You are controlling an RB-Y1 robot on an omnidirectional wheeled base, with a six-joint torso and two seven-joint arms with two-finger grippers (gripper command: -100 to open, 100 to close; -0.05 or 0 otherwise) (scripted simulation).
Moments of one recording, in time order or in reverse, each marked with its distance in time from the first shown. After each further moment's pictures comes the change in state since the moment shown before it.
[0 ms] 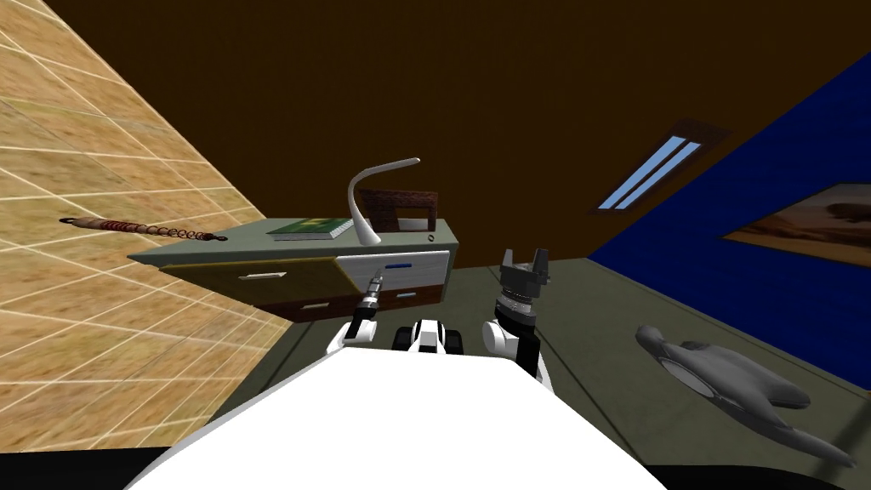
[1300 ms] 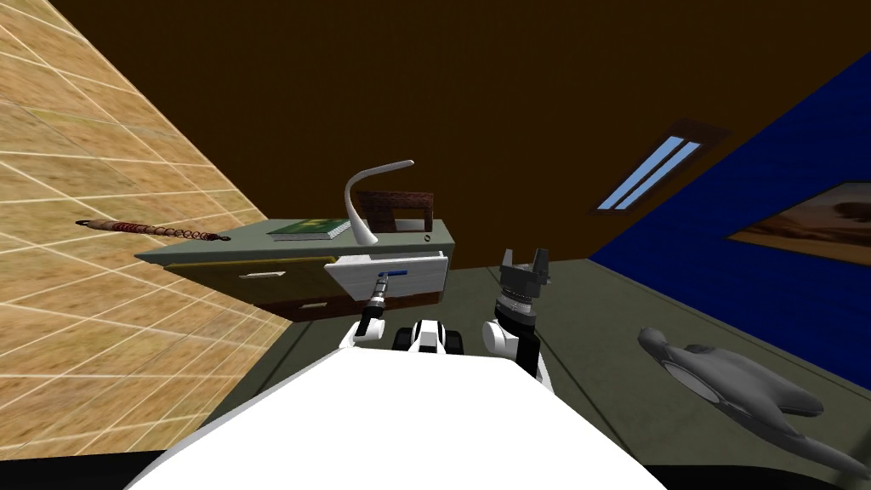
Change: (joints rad) left arm -0.039 -0.080 0.005 0.060 -0.001 0.024 0.004; right arm -0.001 0.000 0.000 0.000 0.000 0.000 0.000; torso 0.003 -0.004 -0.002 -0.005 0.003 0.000
